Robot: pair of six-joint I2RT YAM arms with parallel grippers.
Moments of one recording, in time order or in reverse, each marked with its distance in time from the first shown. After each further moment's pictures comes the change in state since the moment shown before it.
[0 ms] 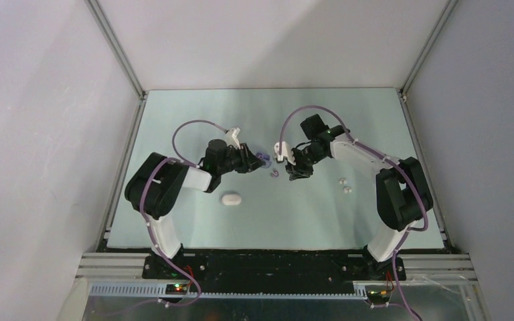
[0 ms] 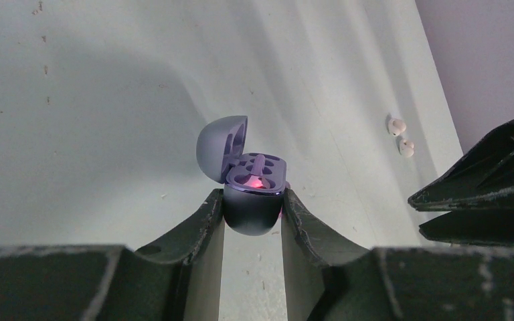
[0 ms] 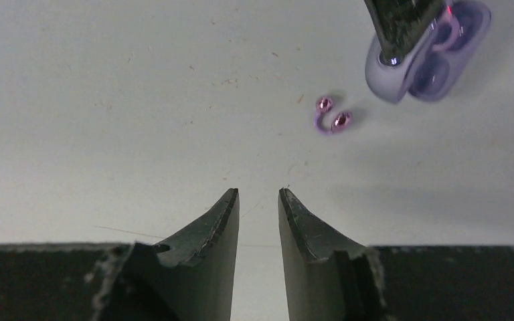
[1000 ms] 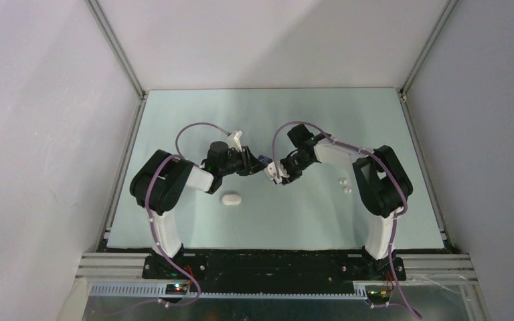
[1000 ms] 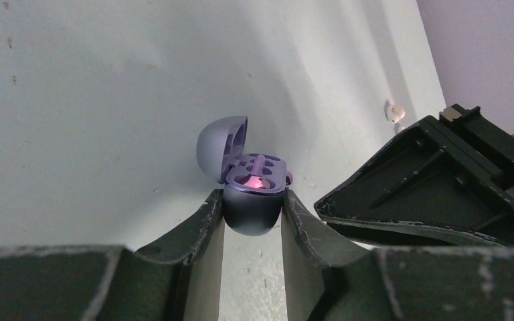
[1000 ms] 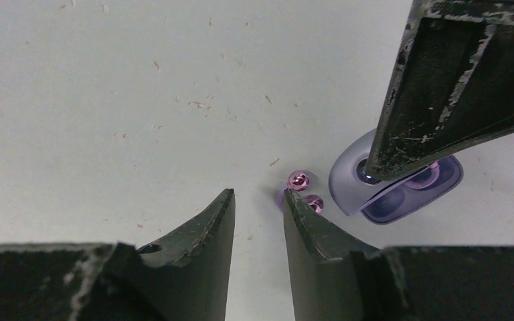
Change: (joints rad) left arm -0.005 0.063 0.000 0.046 0.045 -0.018; right arm 0.064 0.175 -0.016 0.147 -0.051 -0.536
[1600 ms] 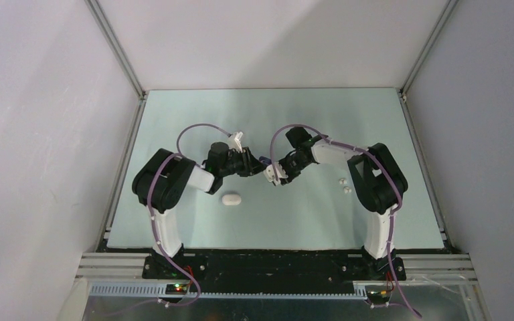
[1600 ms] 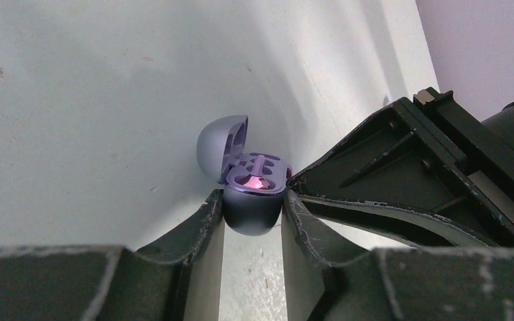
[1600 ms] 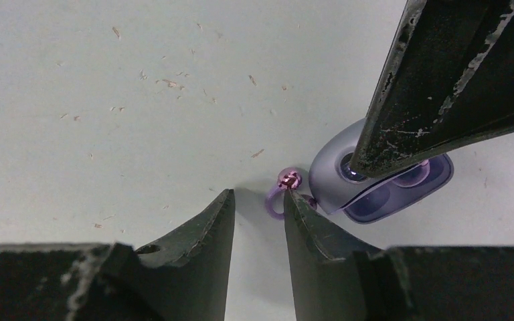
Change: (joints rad) left arm 0.000 0.024 0.000 0.018 0.016 -0.011; right arm 0.002 0.054 0.000 0.073 0.058 -0.040
